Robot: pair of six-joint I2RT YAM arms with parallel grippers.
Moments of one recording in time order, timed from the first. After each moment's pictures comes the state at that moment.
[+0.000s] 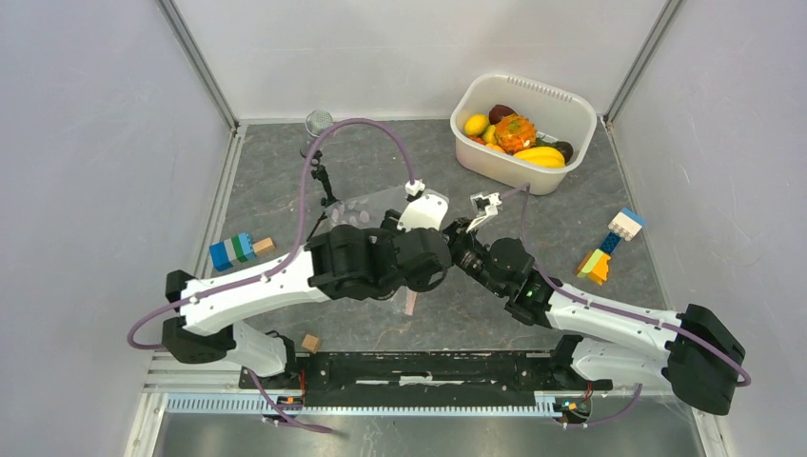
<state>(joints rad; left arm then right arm) -1.34 1.41 1.65 -1.18 -0.64 -0.62 0.97 1.08 0.54 0.56 0.13 0.80</state>
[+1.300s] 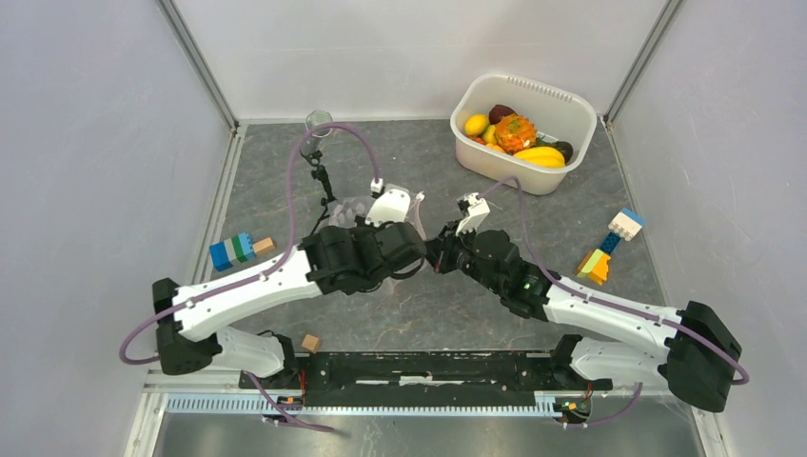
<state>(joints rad) -1.20 1.35 1.37 -1.12 -0.83 -0.66 0.97 1.10 0.60 0.30 0.18 0.65</state>
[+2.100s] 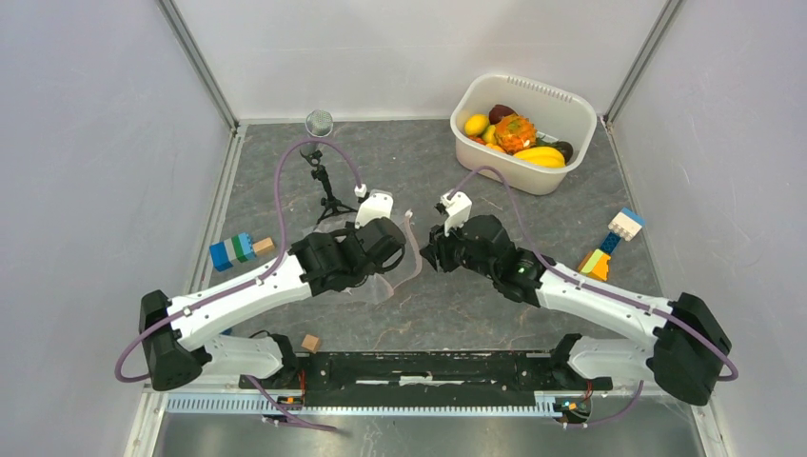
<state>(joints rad) -1.05 1.22 1.12 -0.88 -0.64 -0.62 0.89 1.21 0.73 0.02 0.08 0.29</state>
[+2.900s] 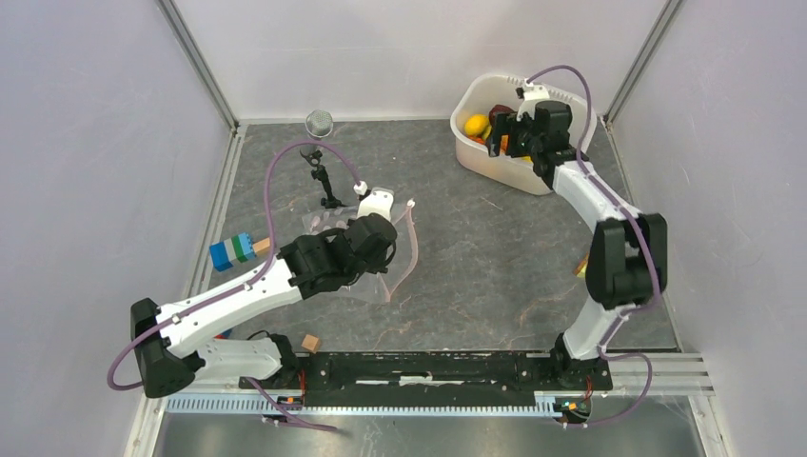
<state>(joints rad) -1.03 1.17 1.09 -0.75 -0.52 -0.55 0.17 1.68 1.32 -0.04 -0.07 0.10</state>
